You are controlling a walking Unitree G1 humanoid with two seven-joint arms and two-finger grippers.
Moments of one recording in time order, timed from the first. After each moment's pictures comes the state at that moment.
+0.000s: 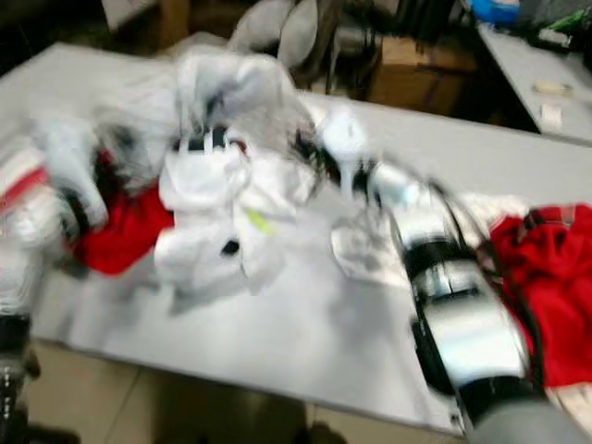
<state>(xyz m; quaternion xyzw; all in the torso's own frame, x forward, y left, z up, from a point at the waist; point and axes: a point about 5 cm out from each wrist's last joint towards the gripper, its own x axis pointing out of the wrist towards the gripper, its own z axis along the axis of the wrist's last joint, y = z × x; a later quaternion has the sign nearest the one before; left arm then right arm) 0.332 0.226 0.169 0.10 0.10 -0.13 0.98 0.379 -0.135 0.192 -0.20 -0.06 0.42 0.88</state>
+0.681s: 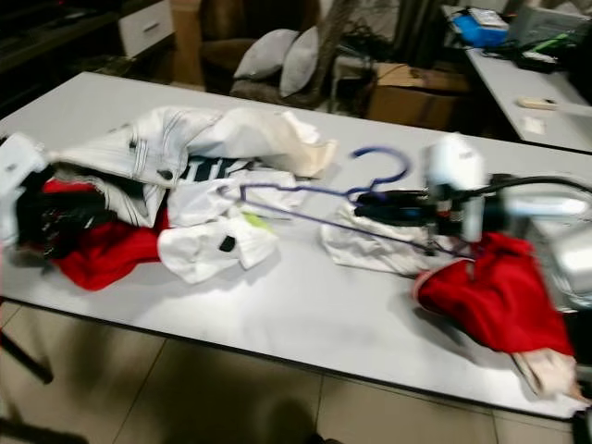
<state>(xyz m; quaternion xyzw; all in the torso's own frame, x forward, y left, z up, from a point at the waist) 0.279 0.272 0.232 0.17 0.18 -0.35 0.91 0.289 -0.227 0.251 -0.21 0.04 0.55 0.81</state>
